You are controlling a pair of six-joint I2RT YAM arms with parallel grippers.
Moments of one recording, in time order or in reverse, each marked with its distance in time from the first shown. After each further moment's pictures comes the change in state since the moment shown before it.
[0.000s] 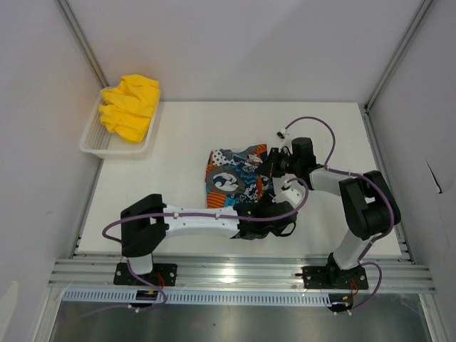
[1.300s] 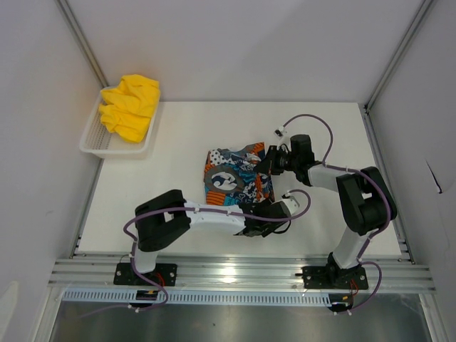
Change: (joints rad) left arm 0.063 0.131 -0.078 0.074 0.122 0.254; right arm -0.006 0.048 0.057 -0.015 -0.041 -0.013
